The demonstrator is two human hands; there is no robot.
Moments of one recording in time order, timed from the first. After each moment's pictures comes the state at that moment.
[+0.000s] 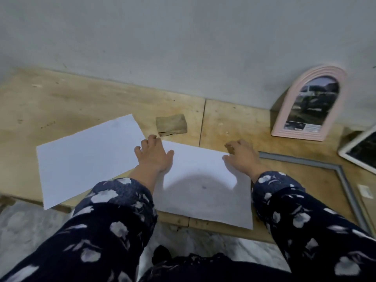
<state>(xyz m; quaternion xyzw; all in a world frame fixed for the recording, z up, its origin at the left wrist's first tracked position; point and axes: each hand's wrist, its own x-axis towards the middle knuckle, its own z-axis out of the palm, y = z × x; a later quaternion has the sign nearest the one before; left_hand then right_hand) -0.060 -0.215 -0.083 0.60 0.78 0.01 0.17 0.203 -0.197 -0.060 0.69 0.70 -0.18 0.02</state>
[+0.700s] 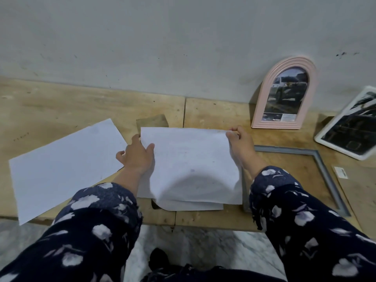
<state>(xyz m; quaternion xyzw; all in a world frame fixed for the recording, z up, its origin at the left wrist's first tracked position) -0.050 -0.215 -0.082 0.52 0.80 0.20 0.21 0.226 -0.201 -0.046 0.69 0.46 -0.36 -0.42</state>
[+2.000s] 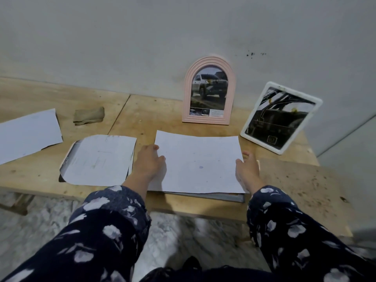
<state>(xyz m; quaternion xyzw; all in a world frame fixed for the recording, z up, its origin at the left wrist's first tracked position) 0.251 -0.288 -0.077 0.56 0.75 0.22 0.28 0.534 -0.295 -0.068 0.79 0.36 -0.37 -0.33</state>
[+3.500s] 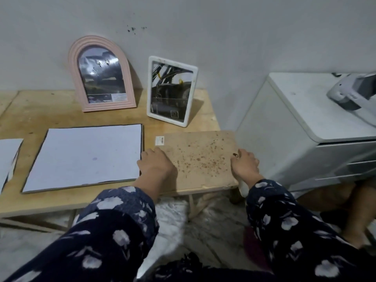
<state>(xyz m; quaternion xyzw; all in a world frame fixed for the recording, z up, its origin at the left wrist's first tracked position) 0.582 -0.352 -0.063 0.66 0.72 -0.06 0.21 0.829 -0.404 -0.077 0.87 0.41 -0.24 -0.12</state>
